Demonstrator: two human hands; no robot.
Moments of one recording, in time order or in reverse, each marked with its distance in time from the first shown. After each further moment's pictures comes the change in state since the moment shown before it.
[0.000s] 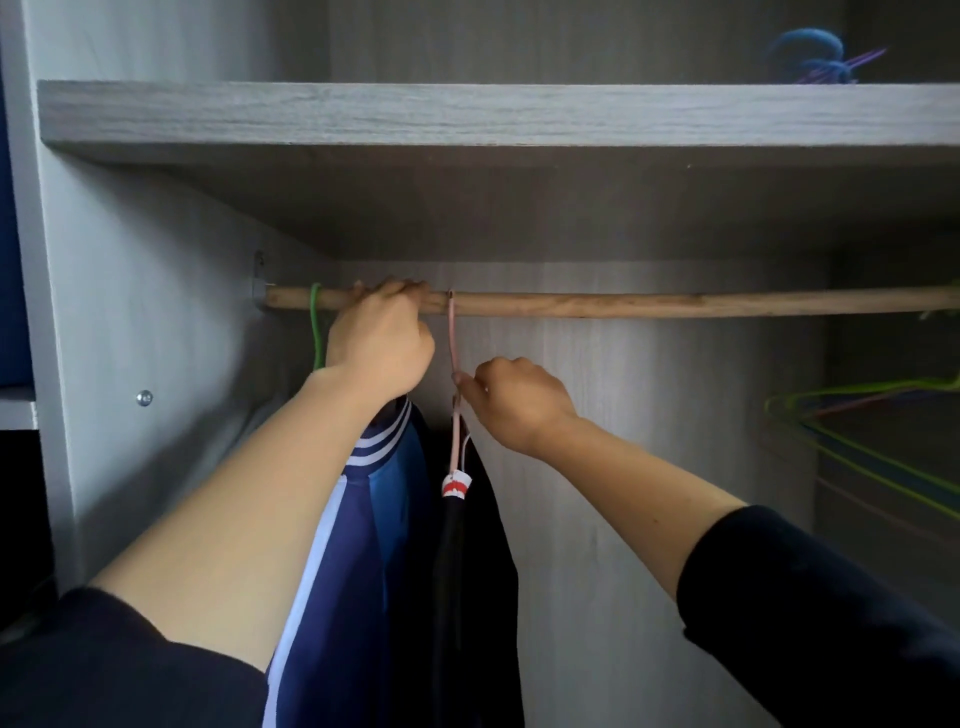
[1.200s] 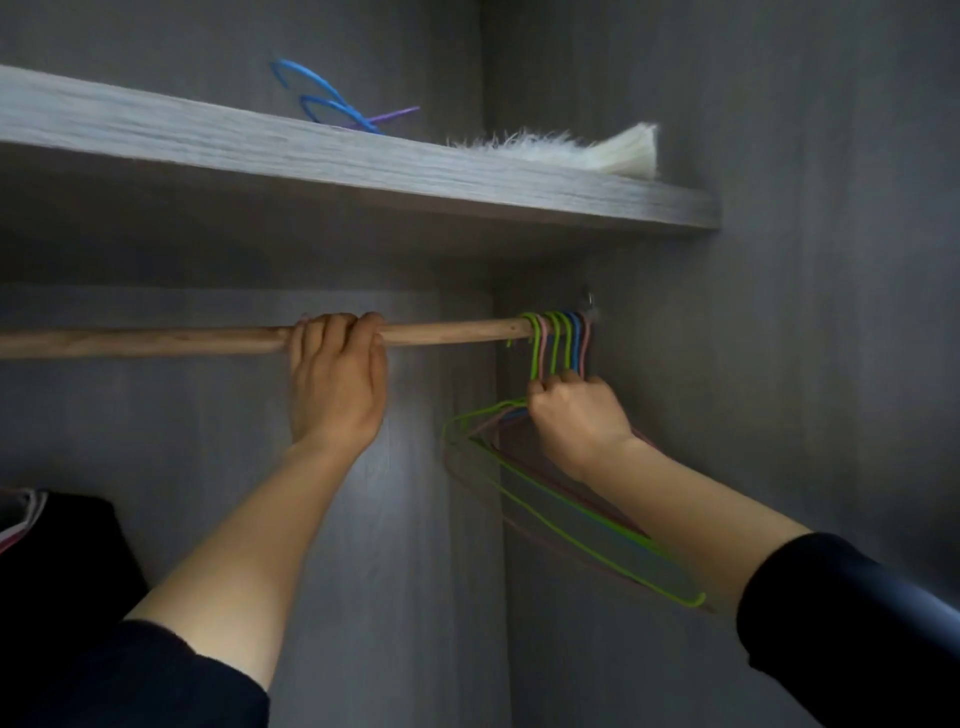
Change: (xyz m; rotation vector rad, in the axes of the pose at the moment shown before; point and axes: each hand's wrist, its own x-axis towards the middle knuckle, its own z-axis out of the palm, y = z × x) left_hand 0.026 0.308 0.134 -0.363 0.442 0.238; right_hand -0.157 0.317 -0.173 -0.904 0.097 0.210
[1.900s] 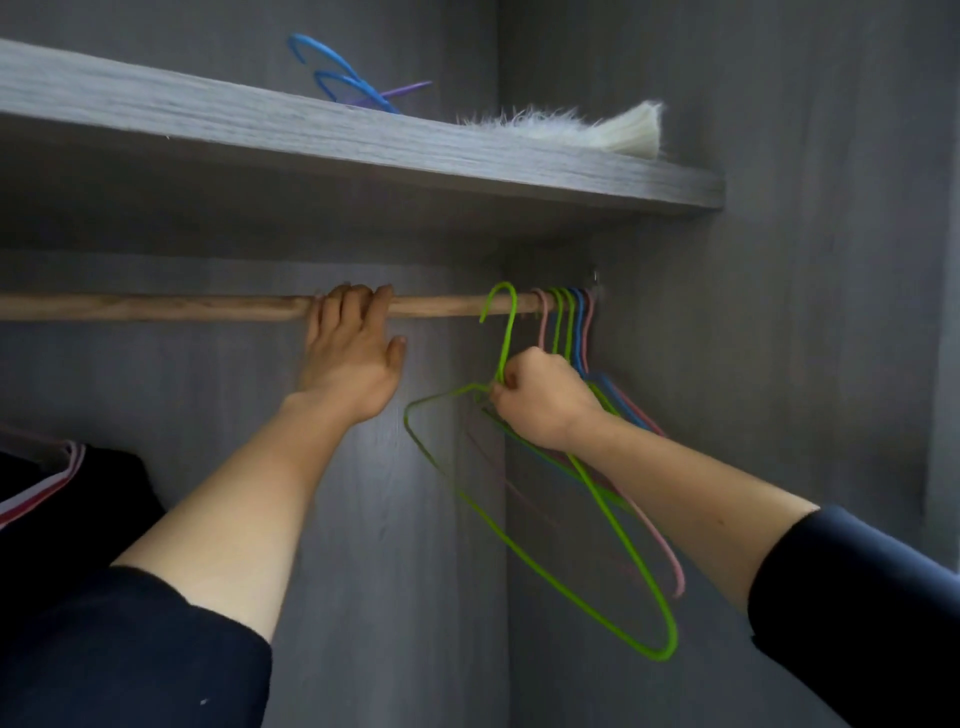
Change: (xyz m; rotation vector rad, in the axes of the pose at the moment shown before) left_hand 0.000 0.007 -0.022 0.077 -0.334 -0.021; right_hand -0.005 -0.023 -0.031 0.746 -0.126 0.255
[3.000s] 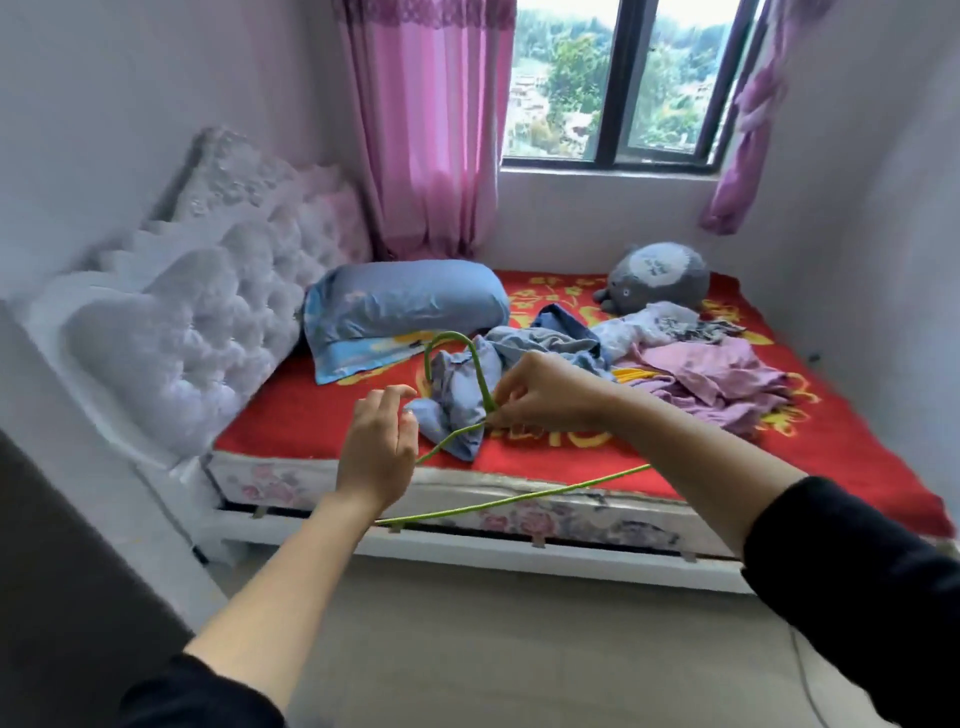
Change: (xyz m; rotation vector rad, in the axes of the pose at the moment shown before) left_hand -0.448 0.548 -0.070 -1.257 -0.733 0.364; right_hand -0.589 0.236 -0.287 -0.052 -0.287 0.882
